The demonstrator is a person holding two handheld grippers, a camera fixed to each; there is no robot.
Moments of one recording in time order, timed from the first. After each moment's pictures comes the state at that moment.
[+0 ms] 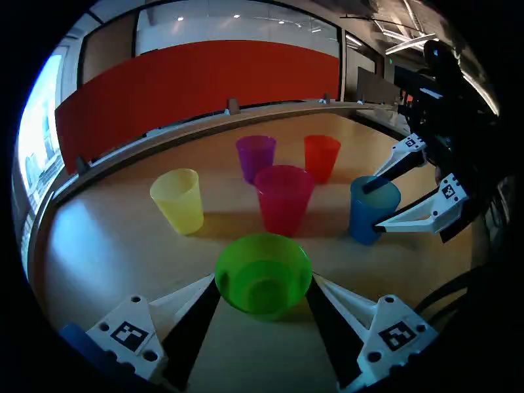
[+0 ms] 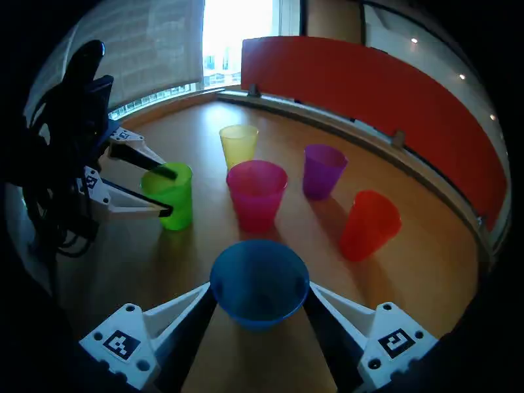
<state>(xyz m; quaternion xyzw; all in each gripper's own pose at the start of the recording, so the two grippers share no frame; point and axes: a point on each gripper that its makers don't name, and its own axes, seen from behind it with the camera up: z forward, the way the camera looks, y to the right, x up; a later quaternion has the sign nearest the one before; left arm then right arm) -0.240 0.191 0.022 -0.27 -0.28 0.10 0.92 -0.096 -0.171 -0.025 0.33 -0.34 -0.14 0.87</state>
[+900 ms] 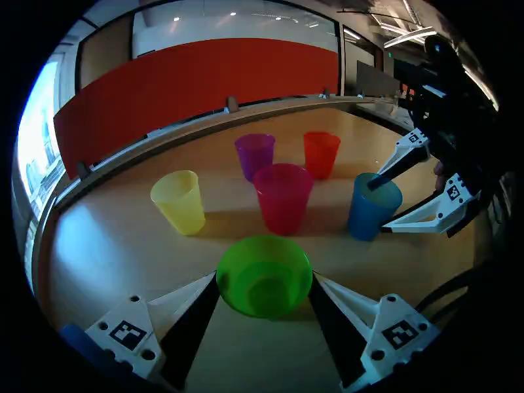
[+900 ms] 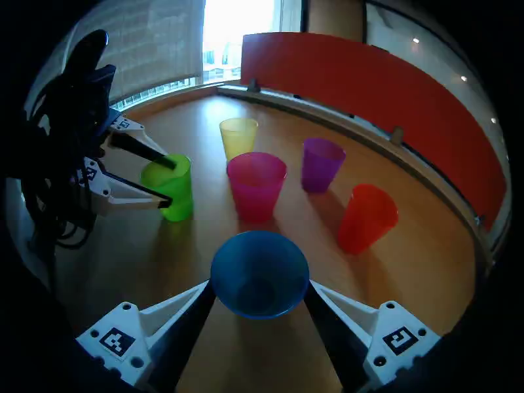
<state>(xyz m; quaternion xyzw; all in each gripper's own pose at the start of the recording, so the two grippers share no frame) -0.237 0.189 0.021 -0.26 -0.28 0.12 0.92 -0.097 -0.162 -0.035 0.32 -0.35 -0.15 0.86</state>
